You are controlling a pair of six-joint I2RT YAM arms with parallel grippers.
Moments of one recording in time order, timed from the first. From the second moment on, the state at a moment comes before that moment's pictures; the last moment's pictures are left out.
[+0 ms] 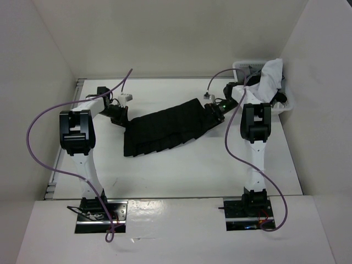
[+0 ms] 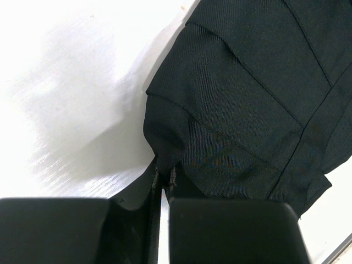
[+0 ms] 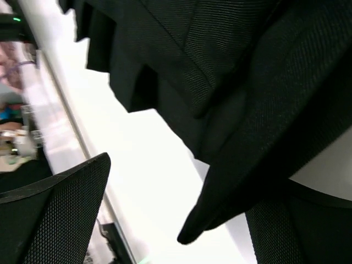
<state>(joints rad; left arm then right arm) 0.09 2.12 1.53 -0.72 0.60 0.44 0.06 2.43 2.00 -1.32 -0.86 -0.69</state>
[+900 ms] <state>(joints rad) 0.09 2.10 1.49 -0.69 0.61 0.41 0.13 2.54 2.16 -1.30 -0.90 -0.55</state>
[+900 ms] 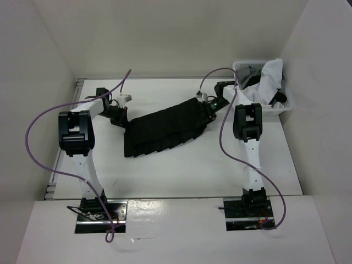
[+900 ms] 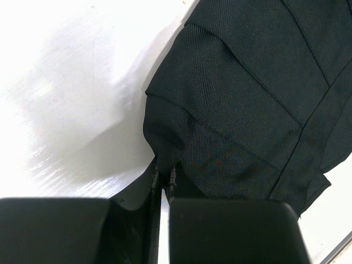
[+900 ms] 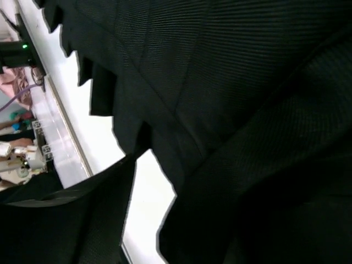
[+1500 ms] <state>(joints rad) 0.08 2.08 1.46 -0.68 0.61 0.40 0.18 2.51 2.09 -1.16 -0.79 -0.43</state>
